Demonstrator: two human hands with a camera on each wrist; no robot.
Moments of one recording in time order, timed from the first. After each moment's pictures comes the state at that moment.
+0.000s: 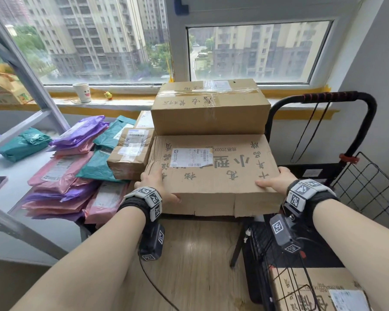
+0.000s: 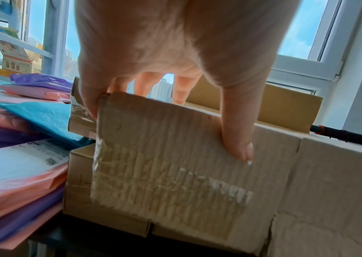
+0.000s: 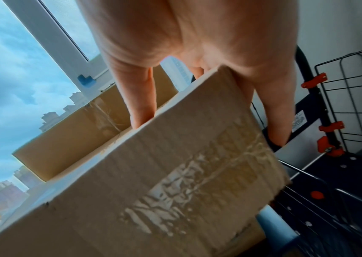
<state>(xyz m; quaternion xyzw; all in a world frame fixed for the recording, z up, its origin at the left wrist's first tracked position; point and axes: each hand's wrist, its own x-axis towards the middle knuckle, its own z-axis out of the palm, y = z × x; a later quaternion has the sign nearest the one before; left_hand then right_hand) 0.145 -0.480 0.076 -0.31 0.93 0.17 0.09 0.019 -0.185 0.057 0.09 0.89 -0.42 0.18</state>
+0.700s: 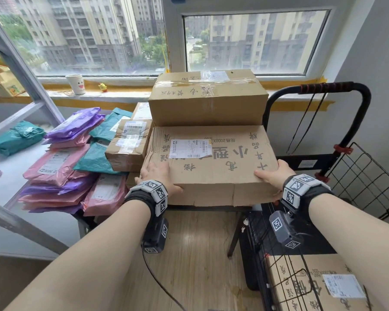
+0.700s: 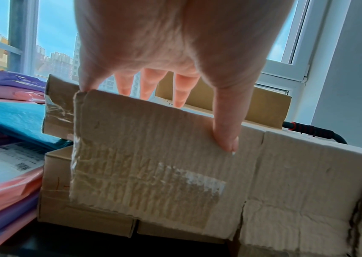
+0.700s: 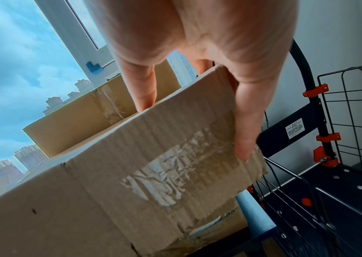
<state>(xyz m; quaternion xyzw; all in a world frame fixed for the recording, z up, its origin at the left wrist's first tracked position) 0.144 -0.470 0.066 -0.26 0.96 0.10 0.08 0.046 -0.190 0.059 0.10 0.90 -0.41 0.15</state>
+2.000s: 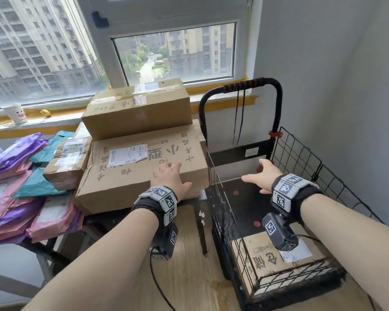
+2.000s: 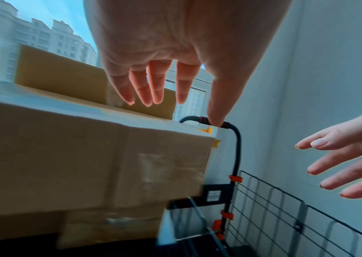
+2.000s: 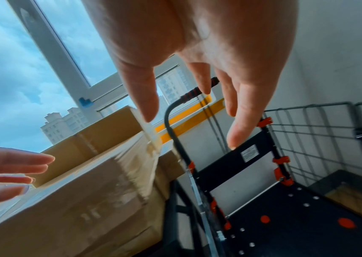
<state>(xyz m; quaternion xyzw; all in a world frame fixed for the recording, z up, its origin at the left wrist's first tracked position) 0.156 -0.277 0.094 -0.09 0.99 0.12 0.03 0.116 -0.036 0.079 0.13 0.89 -0.42 0.13</state>
